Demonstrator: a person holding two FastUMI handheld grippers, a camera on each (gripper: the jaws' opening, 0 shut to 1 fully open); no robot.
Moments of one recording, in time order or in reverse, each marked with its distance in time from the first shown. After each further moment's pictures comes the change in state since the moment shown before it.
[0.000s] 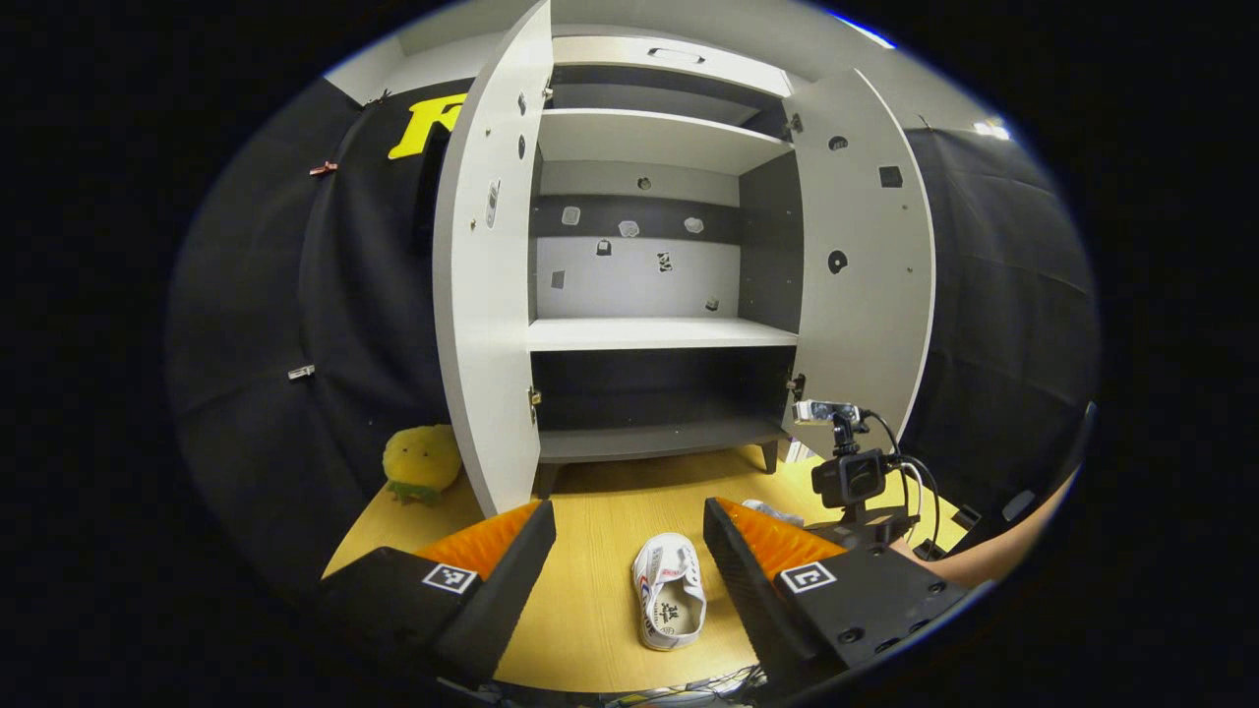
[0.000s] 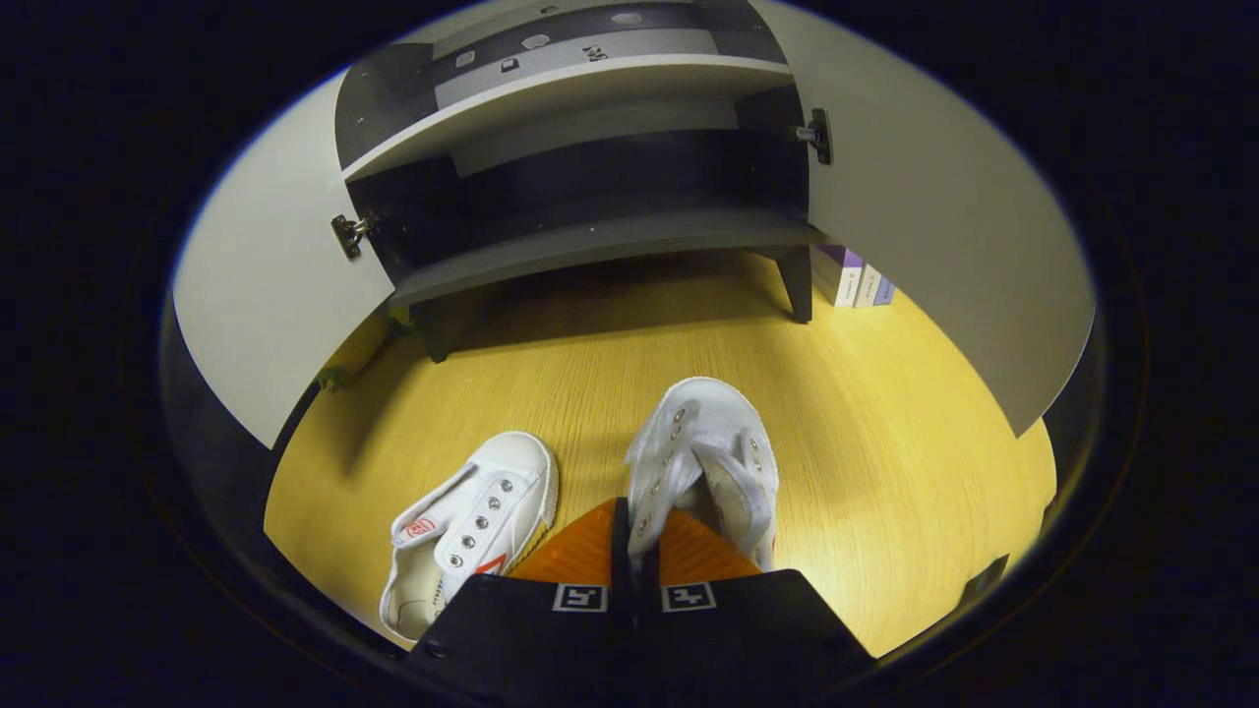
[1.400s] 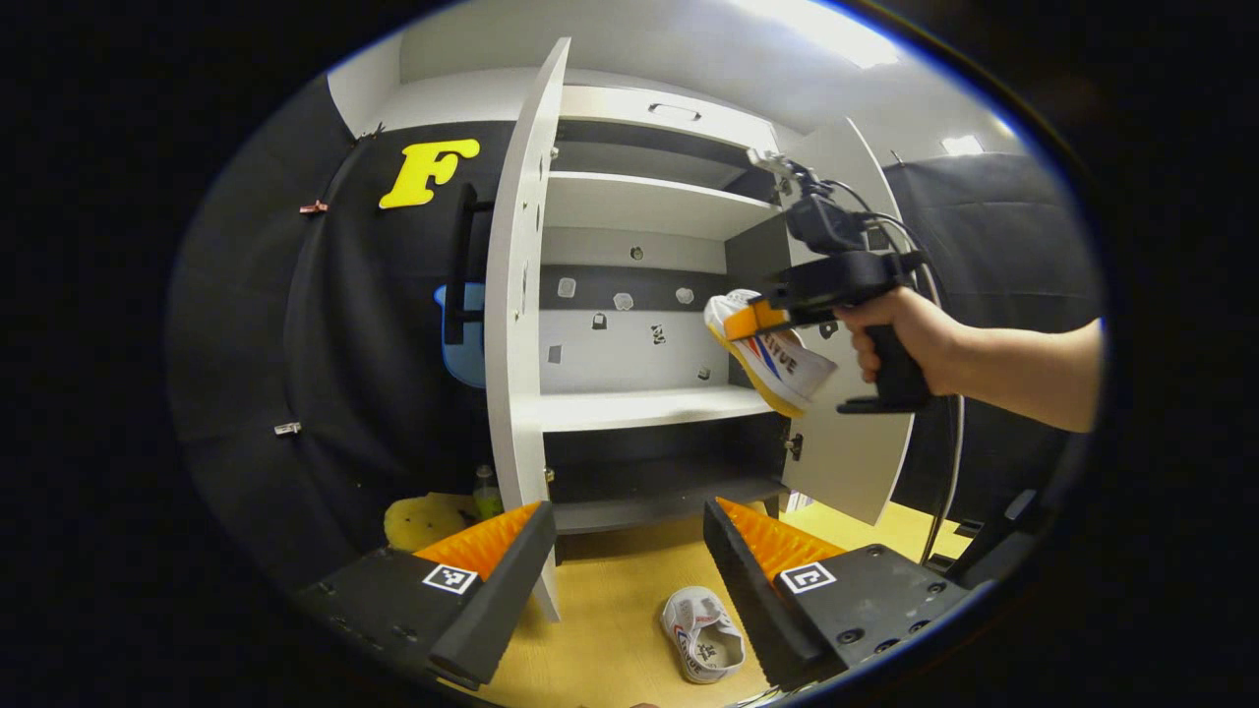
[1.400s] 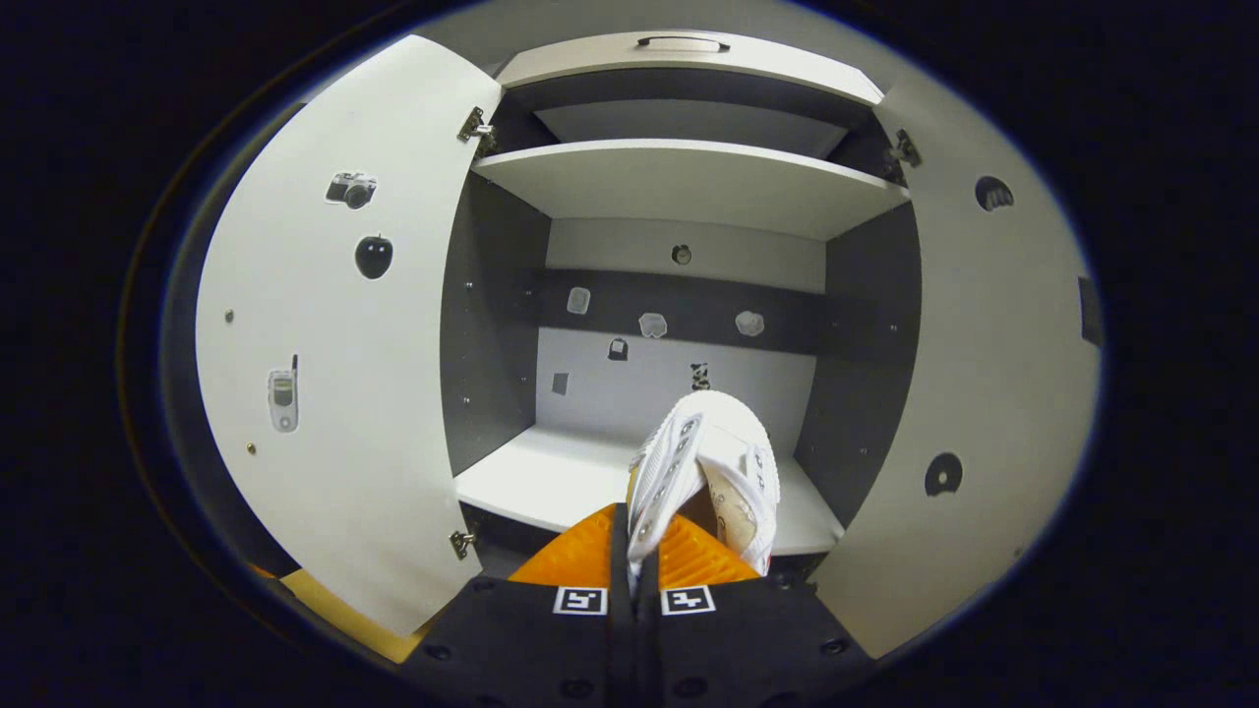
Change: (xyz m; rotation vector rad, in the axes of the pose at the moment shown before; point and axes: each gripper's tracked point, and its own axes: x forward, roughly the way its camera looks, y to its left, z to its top) left arm -0.002 0.044 0.058 0.045 -0.223 -0.081; right arm -0.159 0.133 0.381 -0.303 -0.611 0.066
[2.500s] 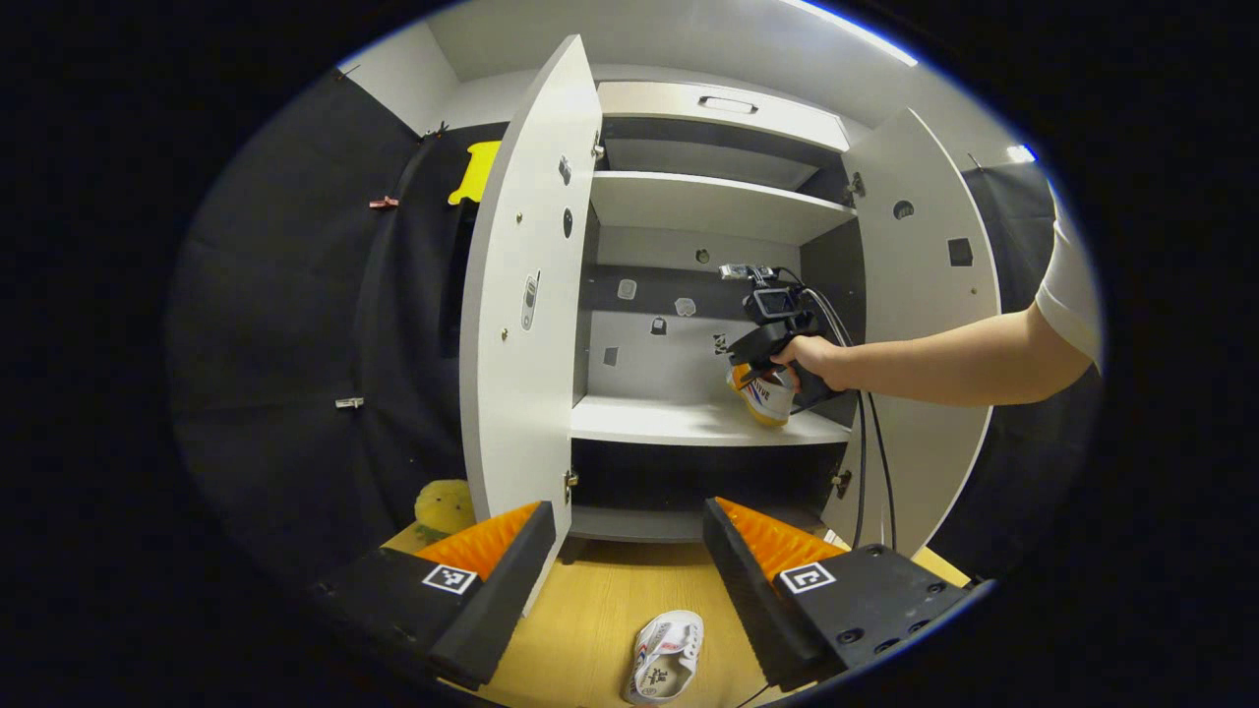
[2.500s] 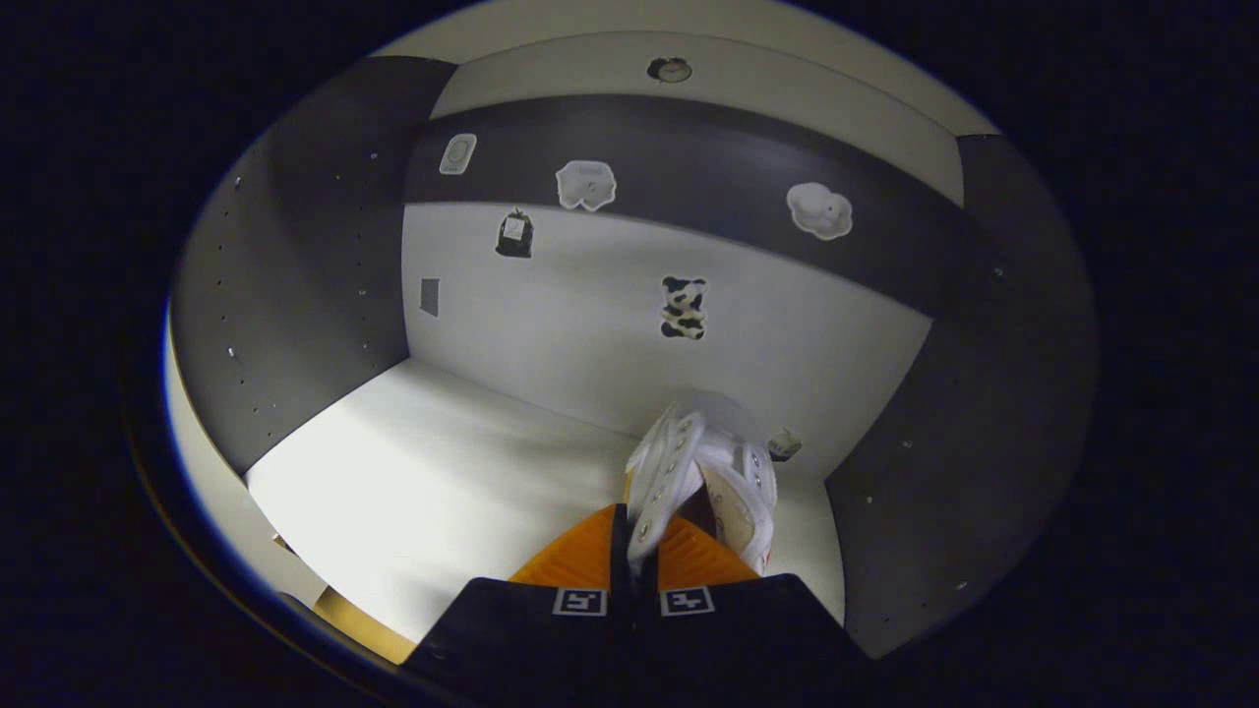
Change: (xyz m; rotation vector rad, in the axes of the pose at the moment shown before) left arm 0.031 -0.031 0.021 -0.088 0.036 0.309; right arm 0.261 -0.082 -0.097 -0.092 0.409 0.035
